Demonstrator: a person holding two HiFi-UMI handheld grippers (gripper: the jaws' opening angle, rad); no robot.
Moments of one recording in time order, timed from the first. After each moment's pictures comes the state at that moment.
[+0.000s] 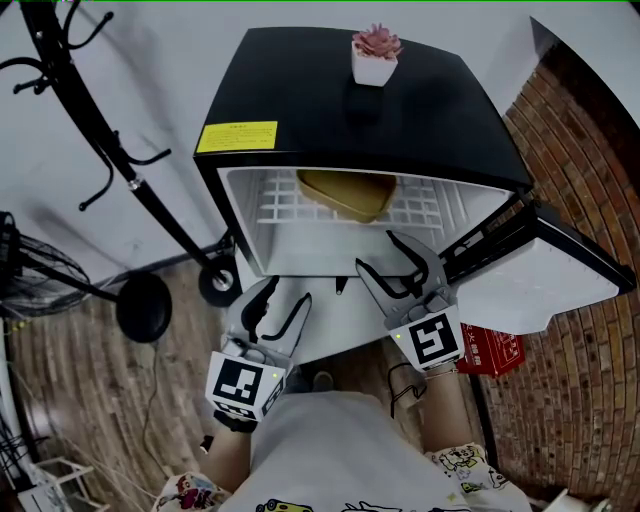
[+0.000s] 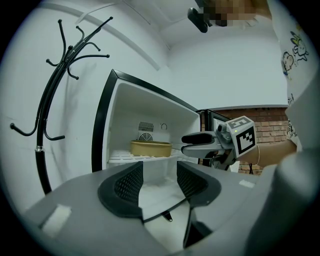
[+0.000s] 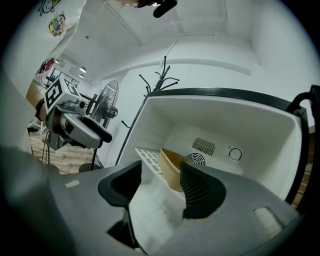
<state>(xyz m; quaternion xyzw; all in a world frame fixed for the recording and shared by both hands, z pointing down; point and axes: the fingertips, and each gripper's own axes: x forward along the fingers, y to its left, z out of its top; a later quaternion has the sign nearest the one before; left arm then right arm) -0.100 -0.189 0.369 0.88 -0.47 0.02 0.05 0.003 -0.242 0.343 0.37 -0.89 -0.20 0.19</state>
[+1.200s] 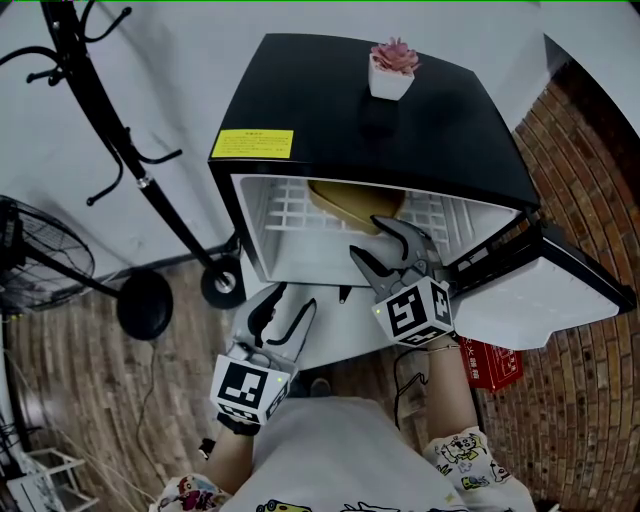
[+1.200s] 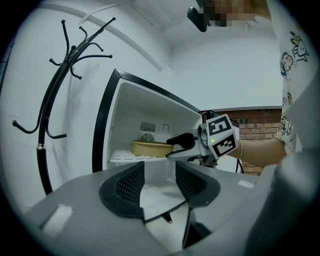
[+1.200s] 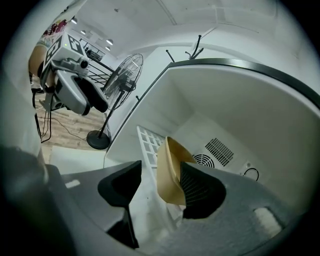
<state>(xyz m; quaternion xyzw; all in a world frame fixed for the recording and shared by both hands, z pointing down) -0.100 -0.193 0.370 0.87 -0.48 0.01 0.06 -0.022 -0.295 0.368 0.32 -0.85 -0.28 0.32</state>
